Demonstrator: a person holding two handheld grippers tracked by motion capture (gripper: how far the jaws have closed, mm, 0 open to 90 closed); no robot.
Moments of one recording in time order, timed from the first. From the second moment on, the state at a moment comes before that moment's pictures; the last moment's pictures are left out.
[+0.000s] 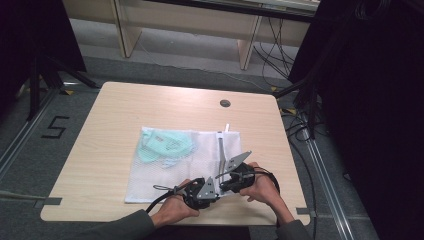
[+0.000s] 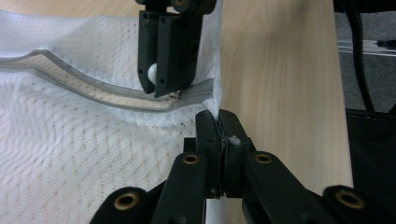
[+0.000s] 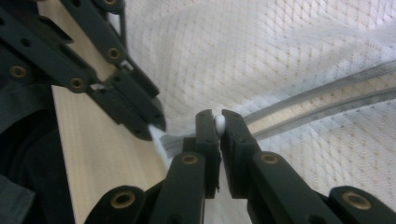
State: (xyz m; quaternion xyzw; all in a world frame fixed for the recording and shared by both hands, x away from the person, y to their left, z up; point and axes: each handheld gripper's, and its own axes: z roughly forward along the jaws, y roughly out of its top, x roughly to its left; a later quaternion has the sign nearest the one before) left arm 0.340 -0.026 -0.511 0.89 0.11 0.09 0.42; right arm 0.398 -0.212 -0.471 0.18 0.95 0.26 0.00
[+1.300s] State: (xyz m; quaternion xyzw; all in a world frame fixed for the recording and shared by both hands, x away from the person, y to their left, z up) left arm 0.330 -0.031 -0.507 0.91 0.08 0.08 0.40; right arm 0.416 -0.217 -0.478 0.19 0.95 0.26 0.03
